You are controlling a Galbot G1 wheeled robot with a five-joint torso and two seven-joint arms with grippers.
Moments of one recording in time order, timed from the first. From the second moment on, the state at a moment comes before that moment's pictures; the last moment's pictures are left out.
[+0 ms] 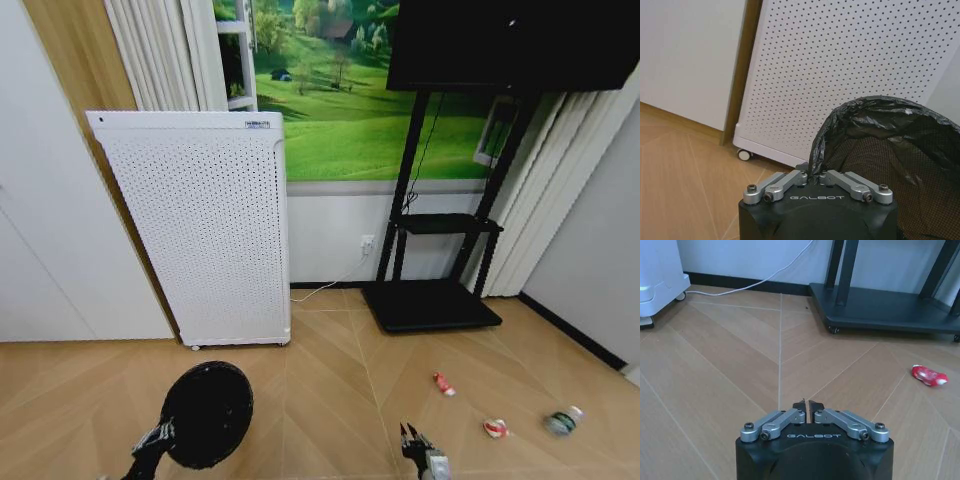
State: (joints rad) left arm 1.86 -1.31 -0.79 -2.01 -0.68 0.05 0.02; right arm -1.64 1.26 0.50 1.68 0.22 -0.12 0.15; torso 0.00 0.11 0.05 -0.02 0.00
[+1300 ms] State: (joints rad) left arm 1.89 -1.36 -0.81 -1.99 -0.70 0.03 0.03; right arm -1.65 1.28 0.52 1.61 0.17 0.01 0.12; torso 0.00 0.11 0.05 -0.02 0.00
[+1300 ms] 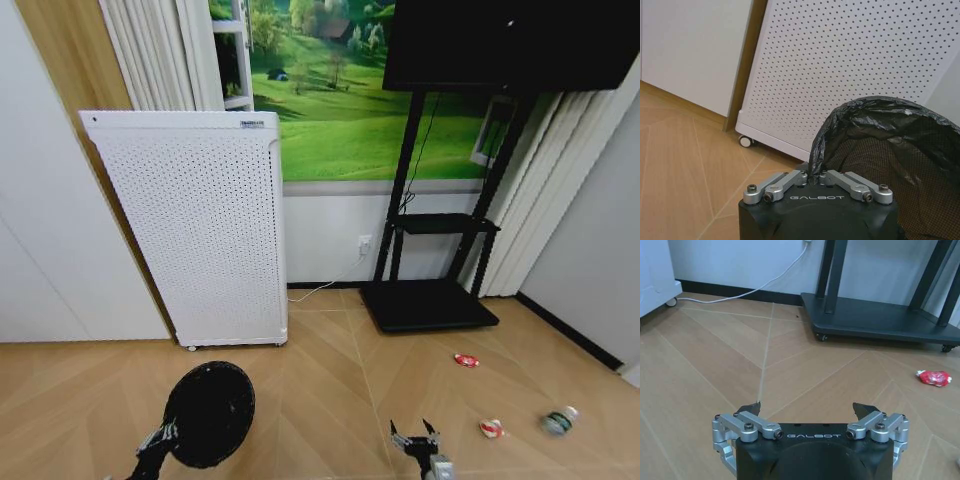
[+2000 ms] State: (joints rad) left arm 1.89 -1.36 -0.81 -2.00 -0.78 0.06 0.01; right arm -1.63 1.28 0.52 1.59 0.16 0.02 0.13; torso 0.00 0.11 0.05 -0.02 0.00
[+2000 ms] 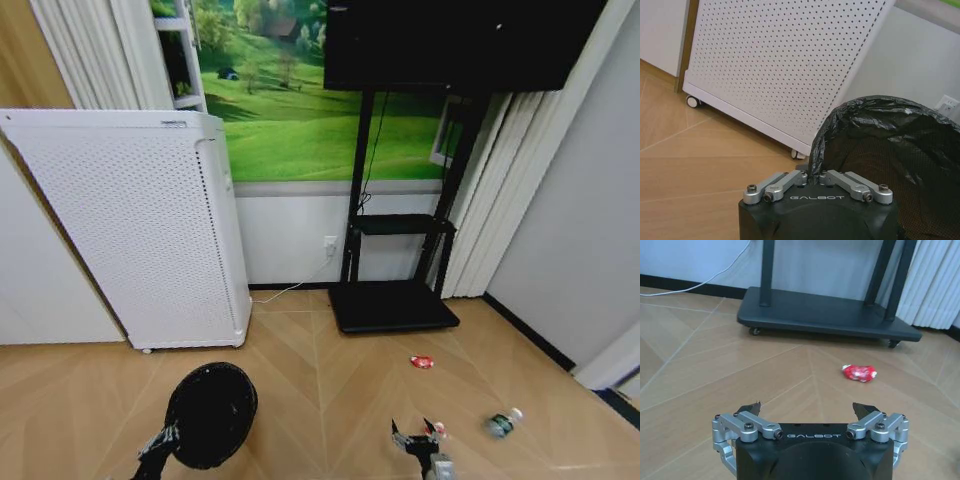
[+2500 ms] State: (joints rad) left arm 1.86 -1.33 -0.89 -2.02 -1.05 0.18 -0.09; right arm -1.59 1.28 0.51 1.52 0.13 0.03 0.13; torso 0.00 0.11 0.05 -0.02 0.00
